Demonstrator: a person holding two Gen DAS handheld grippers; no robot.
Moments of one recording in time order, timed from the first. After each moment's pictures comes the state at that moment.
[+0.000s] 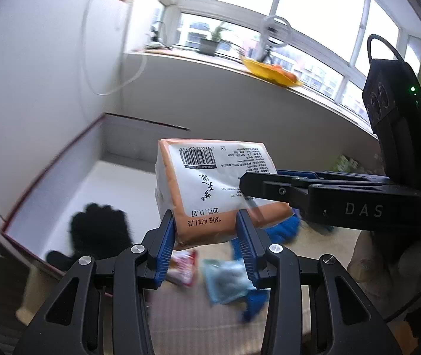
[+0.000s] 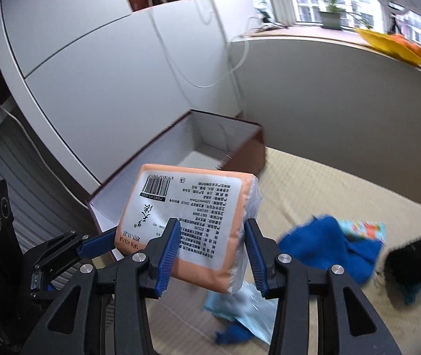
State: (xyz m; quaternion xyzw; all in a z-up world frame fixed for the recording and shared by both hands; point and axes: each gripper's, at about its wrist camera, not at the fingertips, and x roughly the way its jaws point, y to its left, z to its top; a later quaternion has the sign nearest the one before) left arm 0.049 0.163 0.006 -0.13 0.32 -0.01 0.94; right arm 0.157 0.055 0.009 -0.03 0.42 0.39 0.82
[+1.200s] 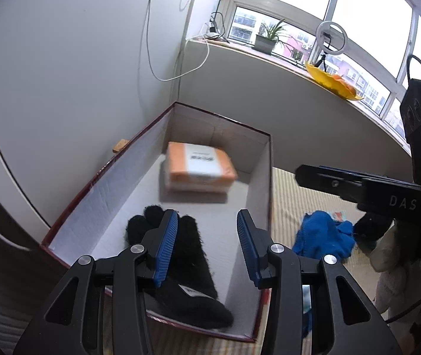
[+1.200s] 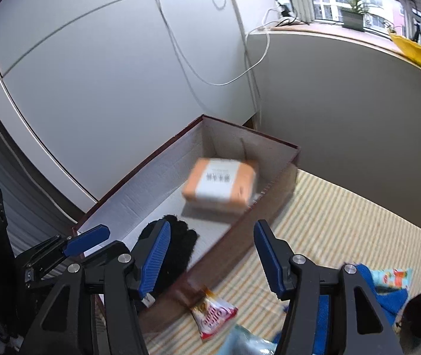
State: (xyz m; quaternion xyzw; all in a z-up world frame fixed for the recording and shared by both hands) left arm 0.066 0.232 -0.012 -0.16 0.35 0.08 0.92; right arm 0.197 0.099 -0.001 -0.04 0.42 0.39 0.81
